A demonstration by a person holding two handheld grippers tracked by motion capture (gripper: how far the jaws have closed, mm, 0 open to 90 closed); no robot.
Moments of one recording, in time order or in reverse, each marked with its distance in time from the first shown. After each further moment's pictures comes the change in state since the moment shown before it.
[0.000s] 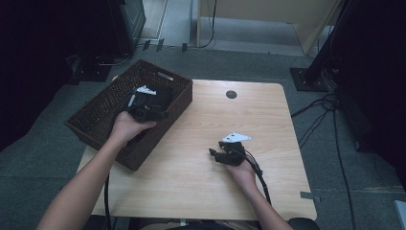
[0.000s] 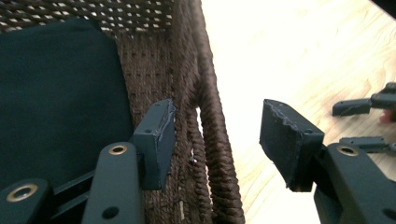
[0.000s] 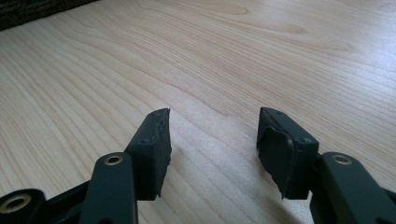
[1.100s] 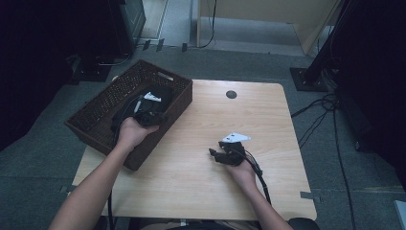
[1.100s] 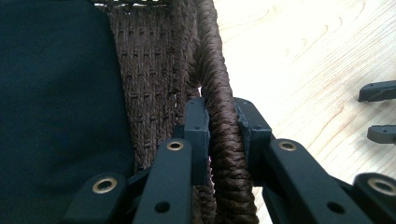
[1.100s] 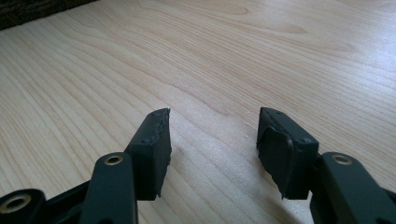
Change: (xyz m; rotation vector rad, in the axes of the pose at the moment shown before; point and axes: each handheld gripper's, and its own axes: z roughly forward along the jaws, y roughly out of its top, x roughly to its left) left arm -0.003 -0.013 0.019 0.028 0.041 0.000; right arm 0.000 0.000 0.000 0.002 0.000 0.003
